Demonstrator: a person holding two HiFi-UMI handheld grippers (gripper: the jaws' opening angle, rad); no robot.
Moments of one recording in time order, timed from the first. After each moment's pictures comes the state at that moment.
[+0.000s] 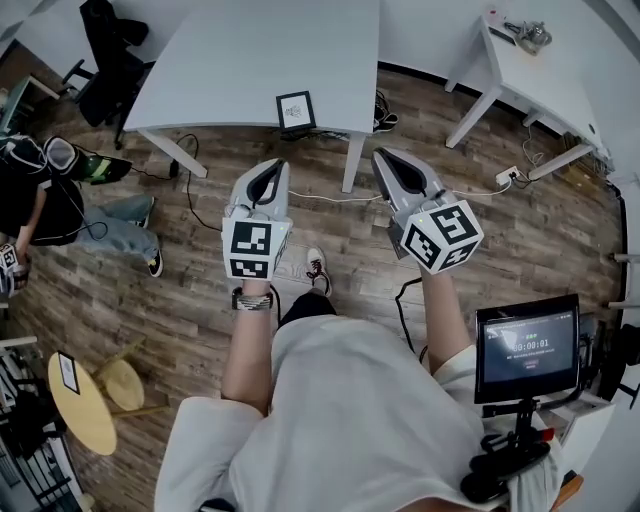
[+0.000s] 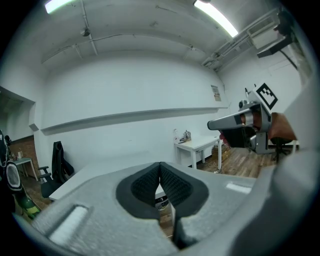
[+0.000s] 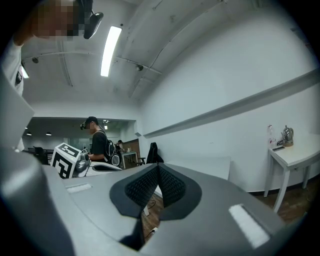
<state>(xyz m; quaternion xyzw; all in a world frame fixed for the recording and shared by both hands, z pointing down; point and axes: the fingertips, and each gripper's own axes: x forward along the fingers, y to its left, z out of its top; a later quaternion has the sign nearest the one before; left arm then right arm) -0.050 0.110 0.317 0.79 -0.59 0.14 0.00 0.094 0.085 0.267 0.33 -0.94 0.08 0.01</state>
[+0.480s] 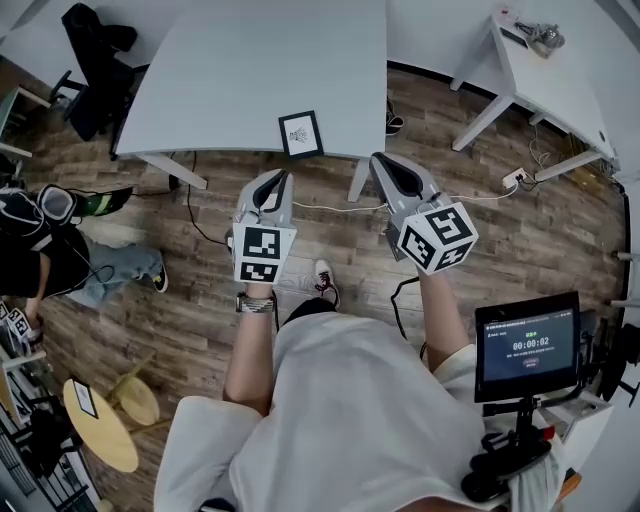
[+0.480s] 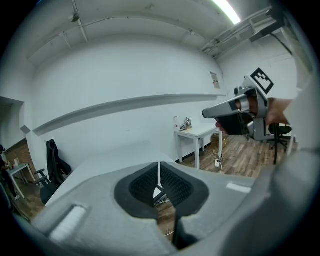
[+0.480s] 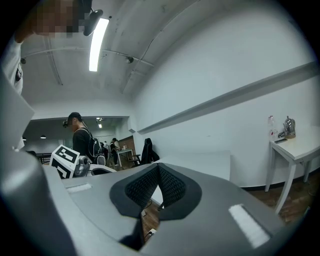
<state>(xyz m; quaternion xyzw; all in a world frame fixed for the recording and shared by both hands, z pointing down) -0.095 0.003 0.370 0.79 -0.57 0.21 0.03 0.044 -0.028 0.304 0.35 -0.93 0.12 0.03</state>
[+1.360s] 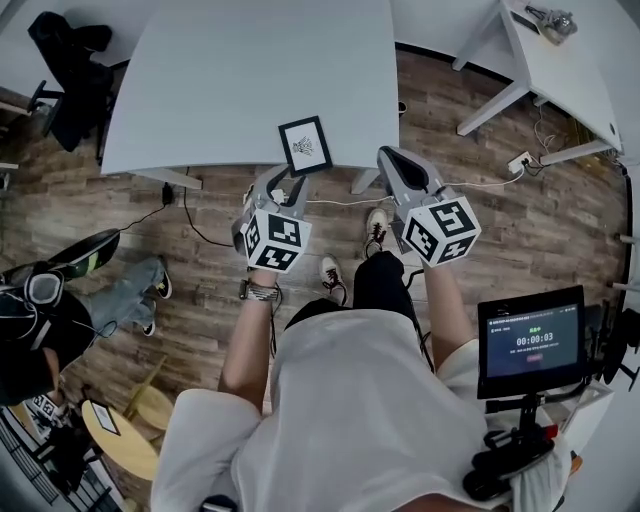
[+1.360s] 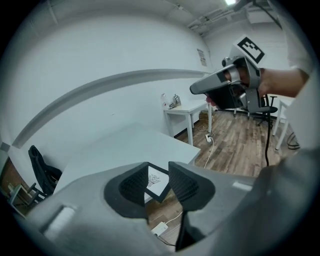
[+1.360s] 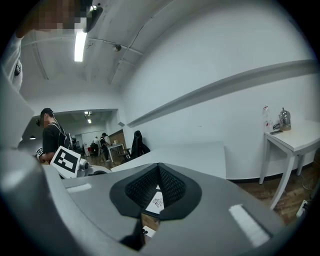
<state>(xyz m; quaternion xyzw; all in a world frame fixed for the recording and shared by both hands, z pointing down) -0.109 -0.088 0.458 0.81 -0.48 0.34 0.04 0.023 -0.124 0.358 0.39 -0.91 0.15 0.06</state>
